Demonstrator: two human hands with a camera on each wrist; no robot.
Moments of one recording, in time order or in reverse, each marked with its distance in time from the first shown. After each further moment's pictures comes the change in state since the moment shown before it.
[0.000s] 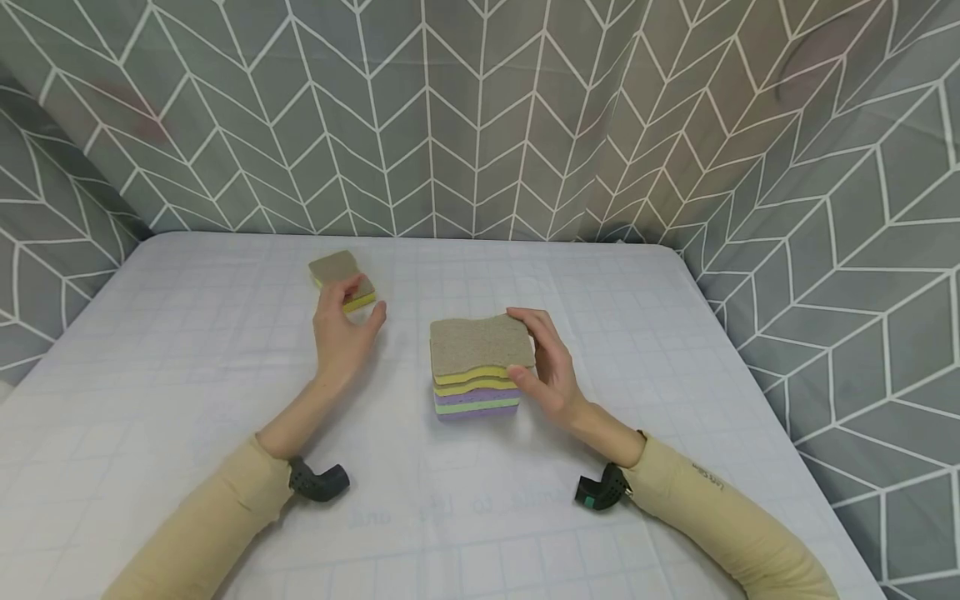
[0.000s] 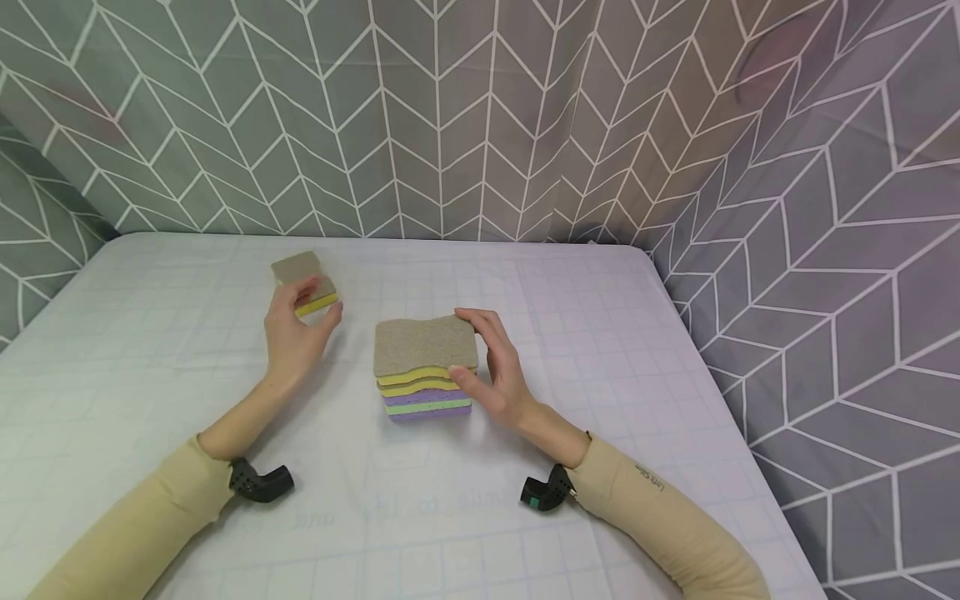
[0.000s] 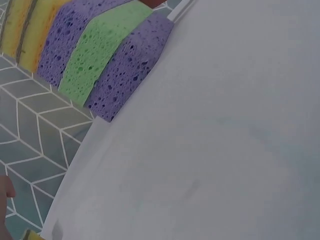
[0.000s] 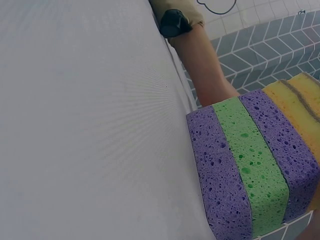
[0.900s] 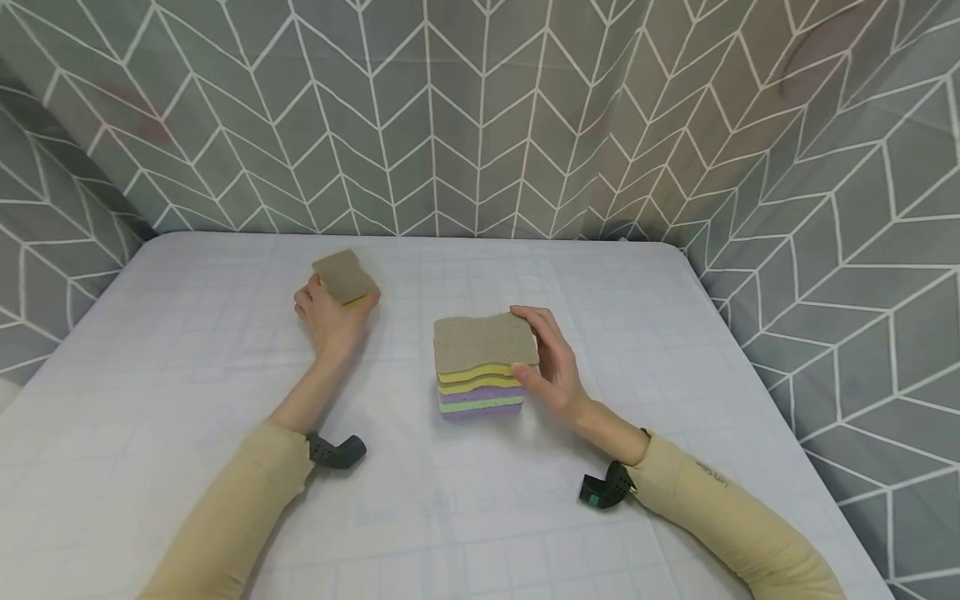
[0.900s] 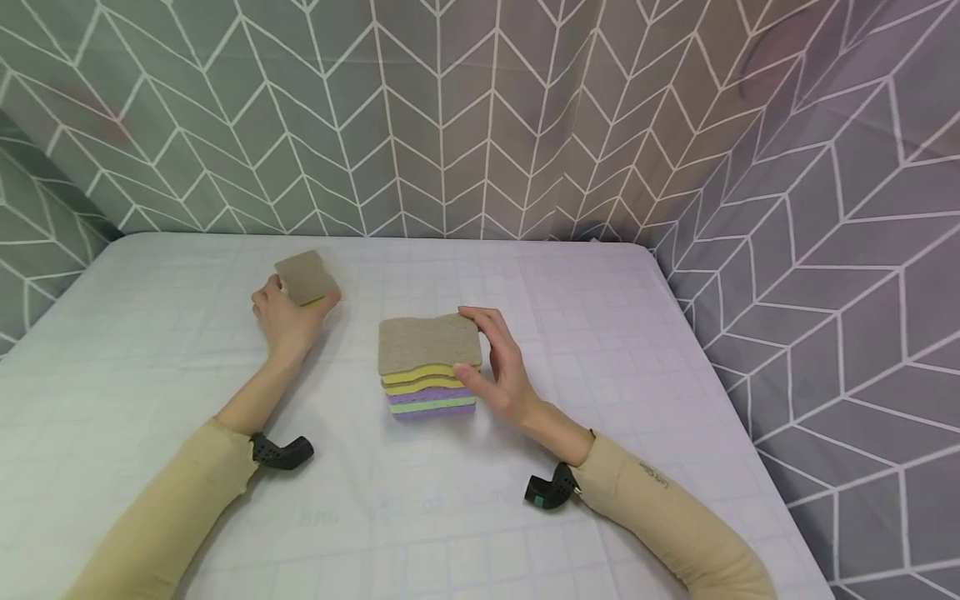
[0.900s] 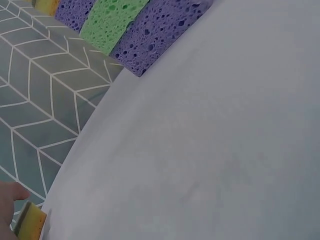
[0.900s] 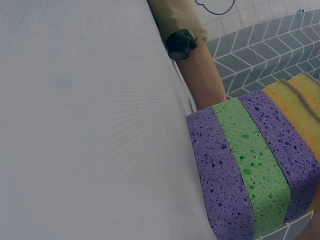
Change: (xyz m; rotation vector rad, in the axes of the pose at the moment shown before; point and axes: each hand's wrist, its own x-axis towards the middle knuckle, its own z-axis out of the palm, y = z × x) left_hand 0.027 -0.024 0.002 0.225 0.030 -0.417; right_hand 0.001 -0.001 0.000 0.004 0.007 0.010
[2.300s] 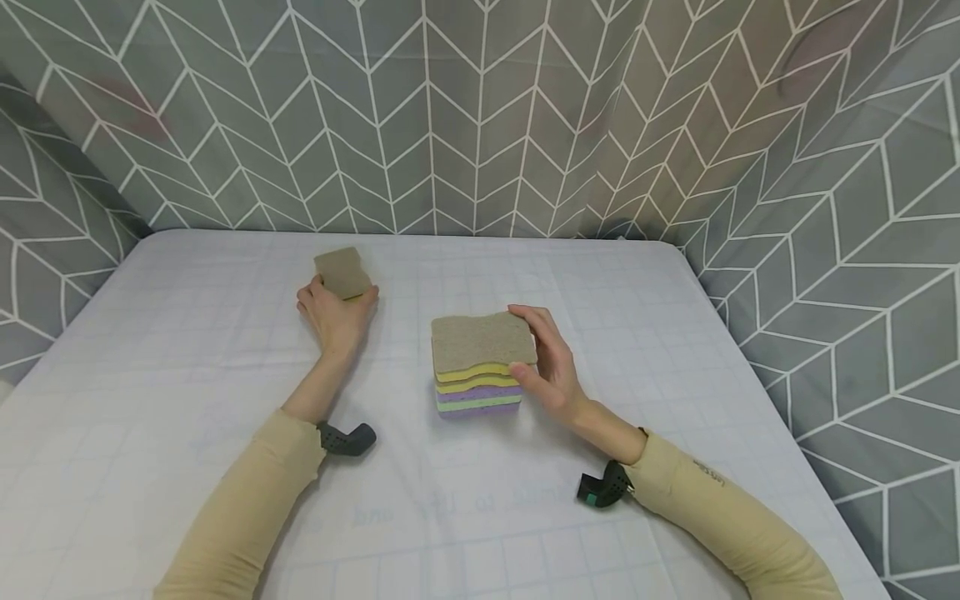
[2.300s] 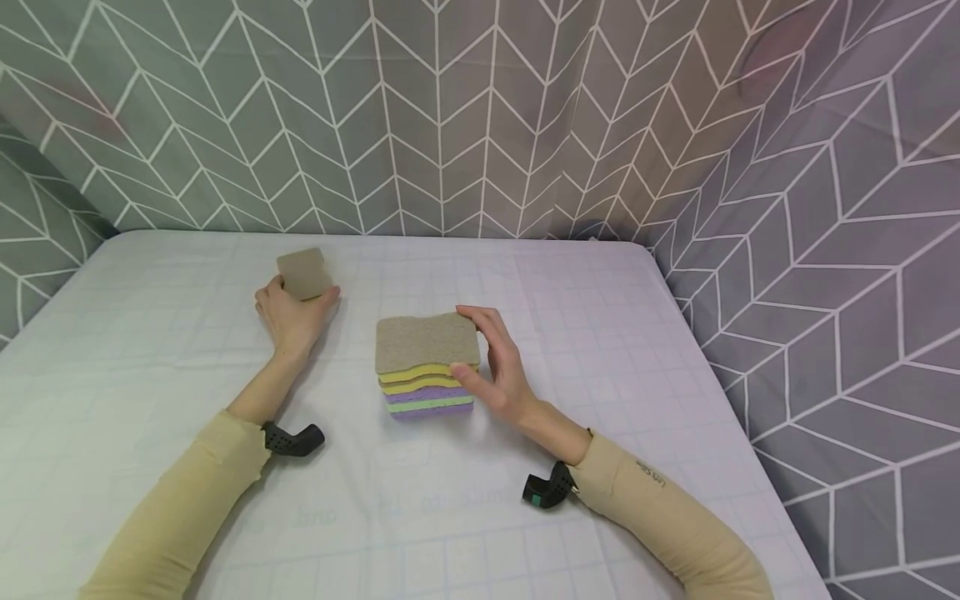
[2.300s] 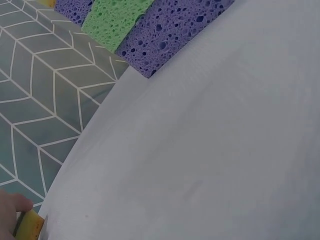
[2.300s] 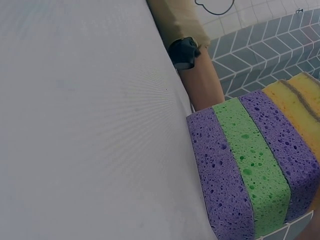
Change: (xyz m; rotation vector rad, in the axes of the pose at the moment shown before) left_hand 0.000 0.002 0.008 -0.064 0.036 -0.018; right_hand -0.001 -0.001 0.001 -0.016 0.001 0.017
